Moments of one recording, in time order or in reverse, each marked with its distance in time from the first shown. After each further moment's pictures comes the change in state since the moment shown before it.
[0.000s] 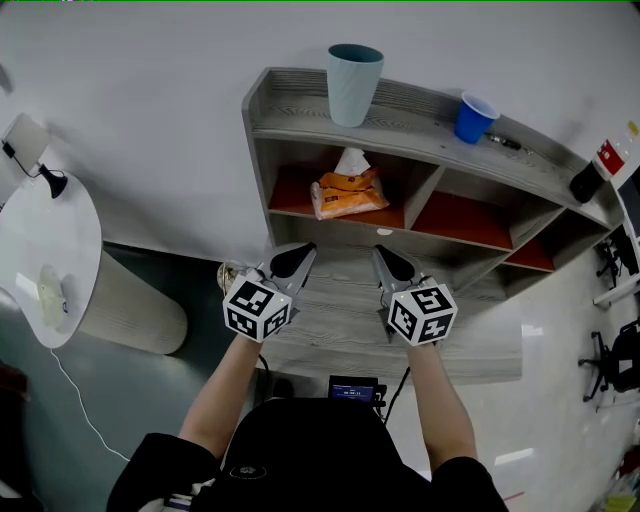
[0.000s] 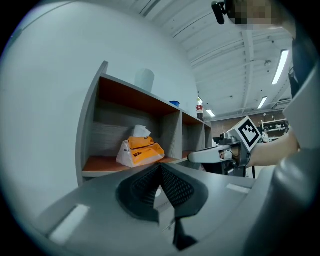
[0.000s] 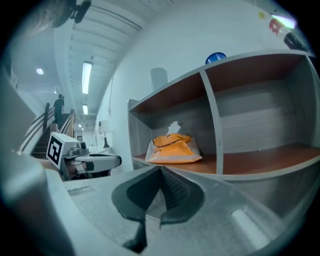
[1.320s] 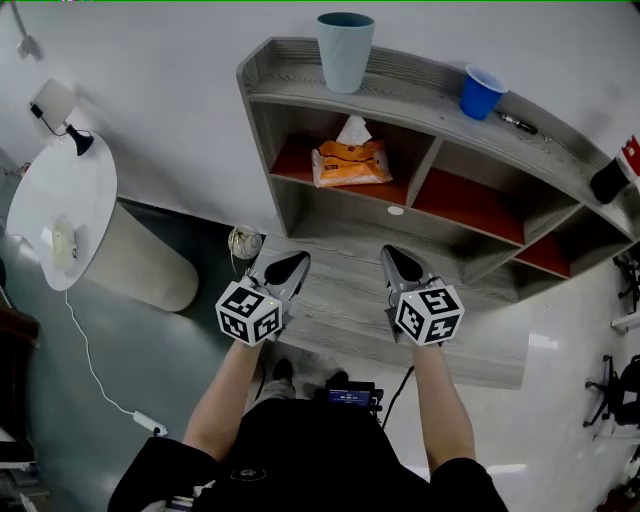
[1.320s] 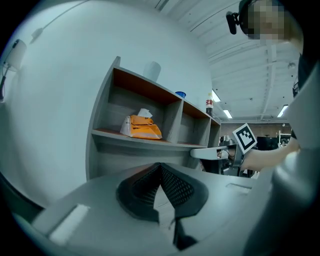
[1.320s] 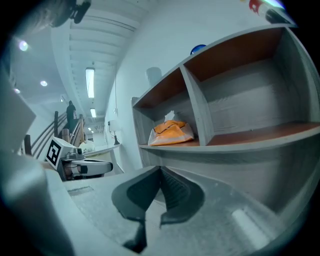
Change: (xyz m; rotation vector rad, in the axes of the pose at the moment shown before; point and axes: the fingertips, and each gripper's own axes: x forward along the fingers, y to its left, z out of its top) left arm -0.028 -0.047 -0.057 -0.158 0.079 0.157; right arm -0.040 -0.024 -0.046 0.050 0.056 0.120
